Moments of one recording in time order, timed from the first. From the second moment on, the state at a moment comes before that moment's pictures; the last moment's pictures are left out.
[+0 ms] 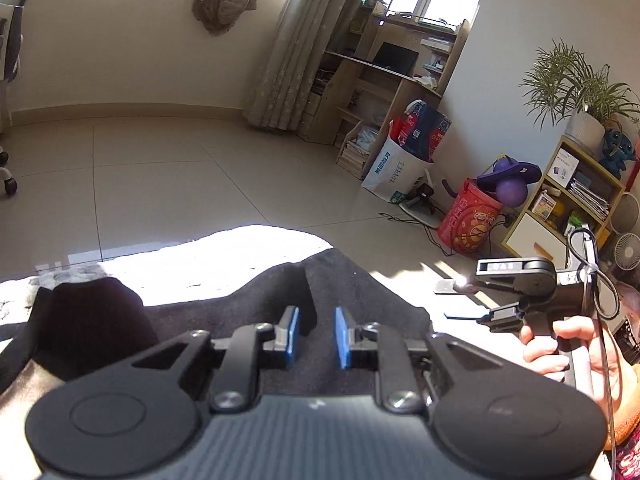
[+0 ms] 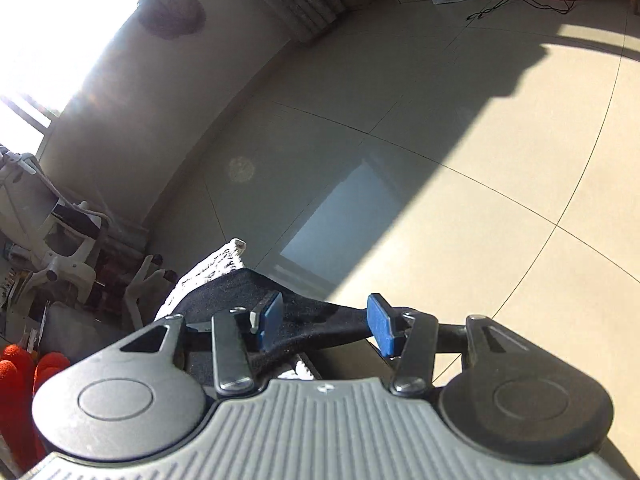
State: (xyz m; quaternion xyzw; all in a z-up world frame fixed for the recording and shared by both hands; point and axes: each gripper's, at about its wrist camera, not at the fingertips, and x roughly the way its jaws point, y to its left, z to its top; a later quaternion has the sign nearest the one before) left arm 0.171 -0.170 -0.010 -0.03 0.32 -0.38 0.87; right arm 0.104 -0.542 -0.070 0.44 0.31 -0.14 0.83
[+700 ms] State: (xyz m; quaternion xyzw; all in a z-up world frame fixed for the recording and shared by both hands) left arm 0.166 -0.155 -0.031 -0.03 0.34 -0.35 0.87; right arm 0.134 -0.552 -0.124 0.67 0.26 -0.11 0.69
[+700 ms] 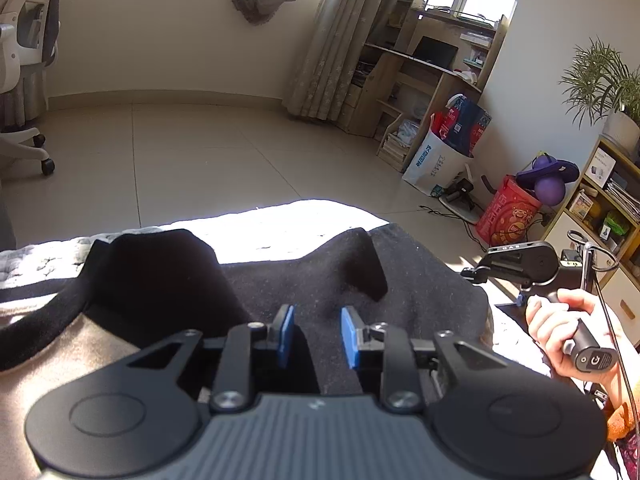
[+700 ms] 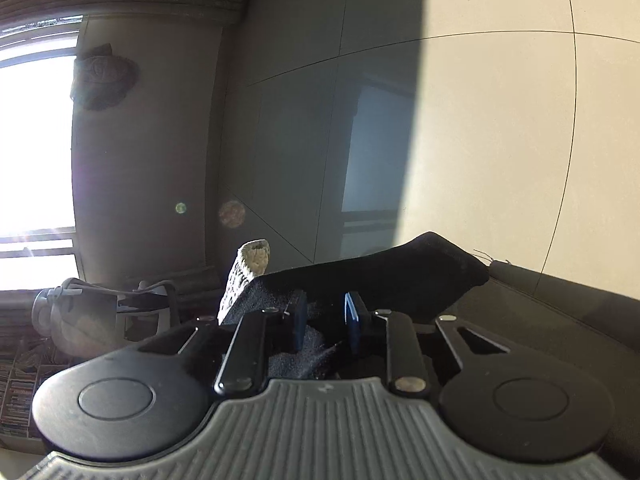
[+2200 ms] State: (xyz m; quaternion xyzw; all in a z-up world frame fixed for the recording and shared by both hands) left arm 0.119 -0.127 -0.045 -0.12 0.33 -0.35 0.87; right arm 0.129 -0.493 -0.087 0.66 0.20 -0.07 0.72
